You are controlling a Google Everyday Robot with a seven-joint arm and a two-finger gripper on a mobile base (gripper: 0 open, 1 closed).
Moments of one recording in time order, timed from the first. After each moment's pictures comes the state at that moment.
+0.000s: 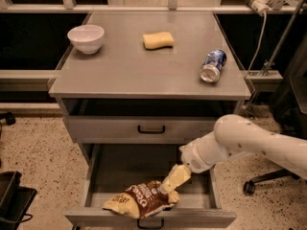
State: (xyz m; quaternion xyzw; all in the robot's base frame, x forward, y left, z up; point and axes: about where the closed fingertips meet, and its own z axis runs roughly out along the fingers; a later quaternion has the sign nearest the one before) arm 0.470 -0.074 0.604 -0.47 0.82 0.25 0.20
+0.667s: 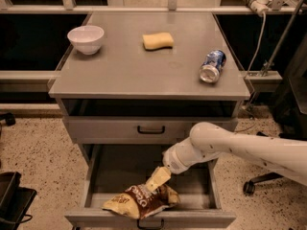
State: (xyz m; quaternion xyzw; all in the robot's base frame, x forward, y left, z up) arm 0.502 -0.012 0.529 -0.47 0.81 0.29 0.19
